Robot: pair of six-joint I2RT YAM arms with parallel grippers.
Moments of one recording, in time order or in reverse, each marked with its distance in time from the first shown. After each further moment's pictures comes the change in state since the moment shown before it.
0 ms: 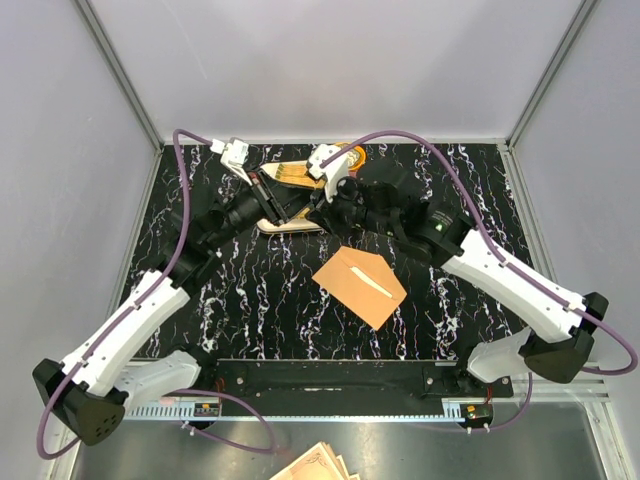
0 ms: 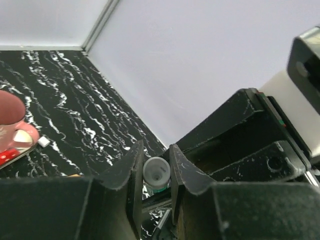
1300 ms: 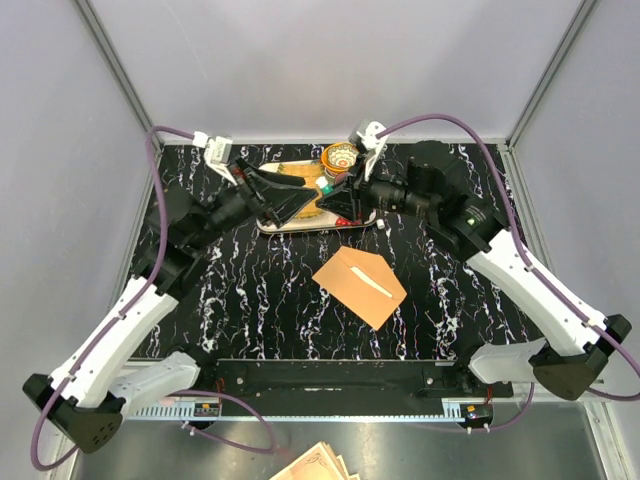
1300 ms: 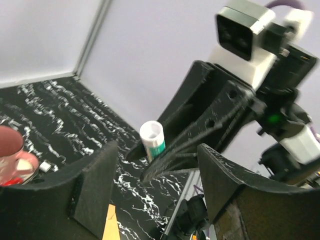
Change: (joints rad) left arm 0.039 -0.064 0.037 0.061 0.137 0.047; right arm -0.222 -0.118 -0.098 0.185 -0.461 0.210
